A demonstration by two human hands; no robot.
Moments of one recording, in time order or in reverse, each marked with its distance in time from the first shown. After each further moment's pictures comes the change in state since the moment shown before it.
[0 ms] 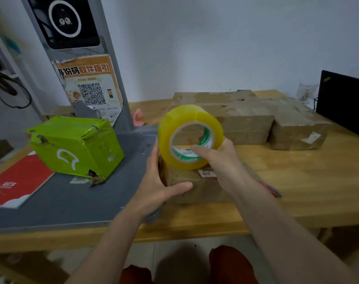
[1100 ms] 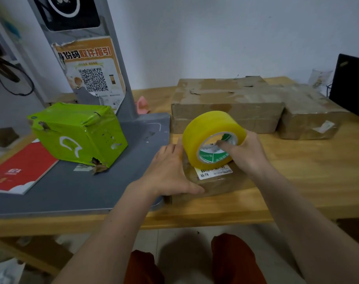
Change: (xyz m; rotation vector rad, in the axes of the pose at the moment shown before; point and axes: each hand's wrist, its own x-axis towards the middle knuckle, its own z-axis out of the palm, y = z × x) left_hand 0.028 0.003 0.008 0.850 -0.257 -0.071; right_hand 0.012 0.017 -0.040 -0.420 0.077 -0.018
